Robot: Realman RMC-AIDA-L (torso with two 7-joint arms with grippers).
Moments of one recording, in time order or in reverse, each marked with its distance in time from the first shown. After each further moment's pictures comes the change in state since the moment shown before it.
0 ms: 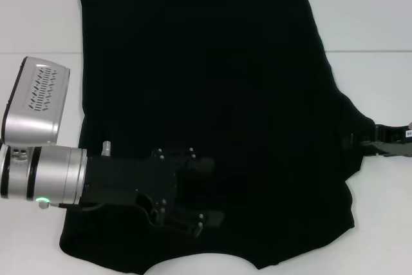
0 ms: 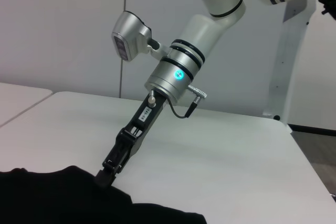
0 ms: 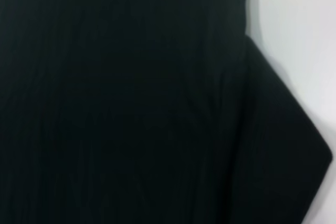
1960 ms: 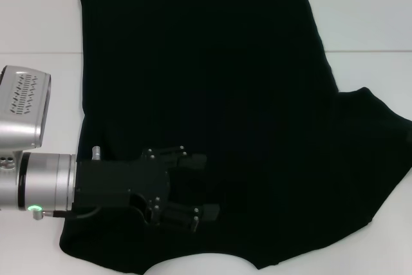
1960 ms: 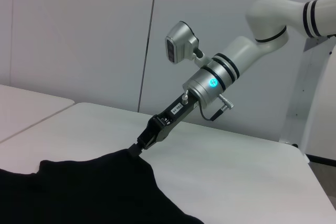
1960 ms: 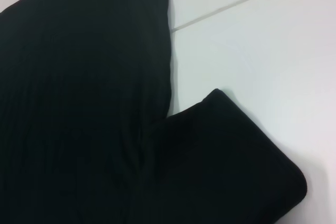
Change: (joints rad) left arm 0.042 -0.011 -0.052 -0.005 -0.026 0.011 -0.021; right arm -0.151 -0.005 0.136 -0.161 0.049 -0.042 -0.136
